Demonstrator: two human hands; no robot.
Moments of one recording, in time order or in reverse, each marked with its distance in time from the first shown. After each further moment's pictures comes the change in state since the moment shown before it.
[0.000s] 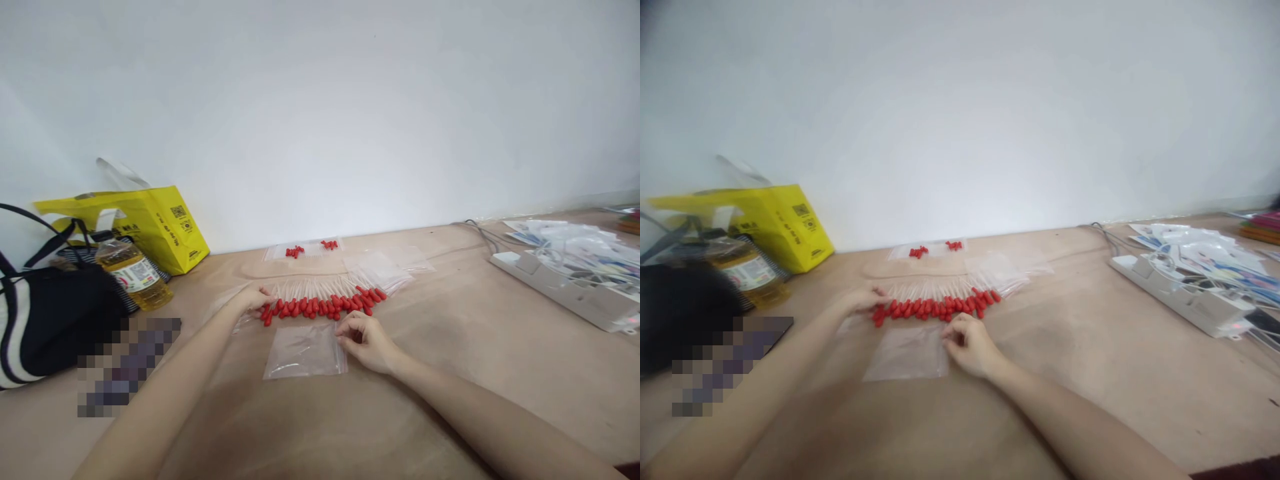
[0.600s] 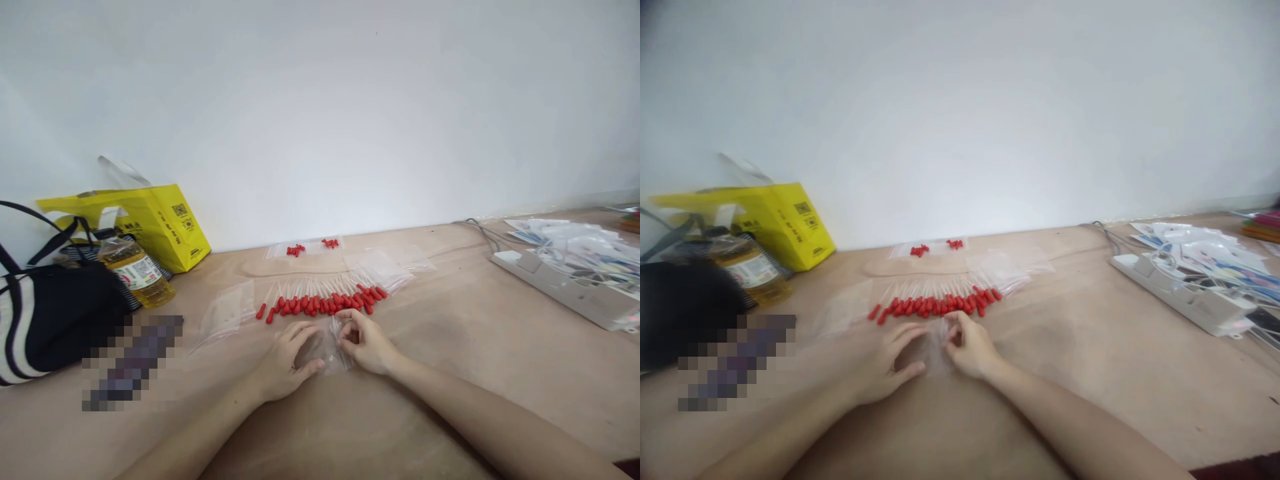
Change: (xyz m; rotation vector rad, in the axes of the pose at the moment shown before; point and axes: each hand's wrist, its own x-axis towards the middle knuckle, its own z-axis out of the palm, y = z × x) left_hand -0.123 -0.017 0.061 0.070 -0.082 0.896; right_hand -0.004 0.005 0.010 0.142 -0.028 0.220
